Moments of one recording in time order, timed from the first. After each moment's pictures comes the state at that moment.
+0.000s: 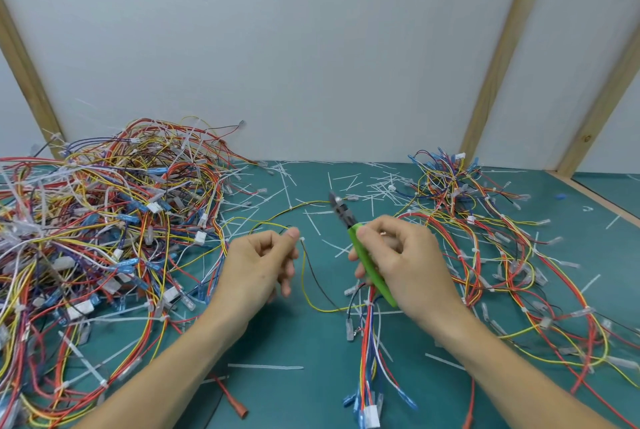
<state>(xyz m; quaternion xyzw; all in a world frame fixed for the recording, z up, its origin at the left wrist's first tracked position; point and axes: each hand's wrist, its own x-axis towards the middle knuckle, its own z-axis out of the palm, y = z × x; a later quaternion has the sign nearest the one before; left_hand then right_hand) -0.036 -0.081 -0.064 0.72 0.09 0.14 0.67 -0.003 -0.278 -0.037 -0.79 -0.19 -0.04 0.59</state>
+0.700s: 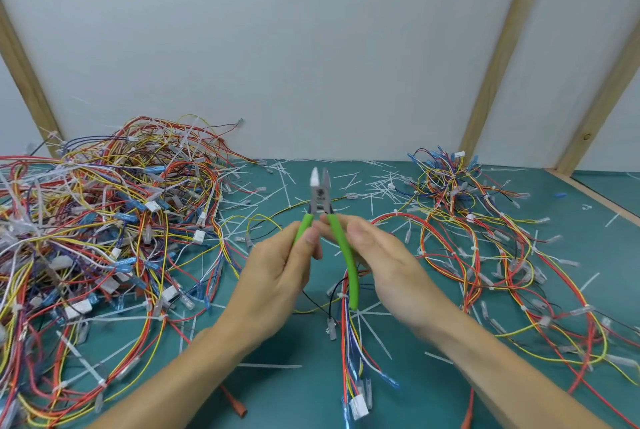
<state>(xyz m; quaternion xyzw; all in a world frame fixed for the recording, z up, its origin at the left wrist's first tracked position) -0.049 -0.098 -0.059 0.79 -0.11 0.23 0.55 -0.012 -0.268 -0.033 -0.68 -0.31 0.11 0.65</state>
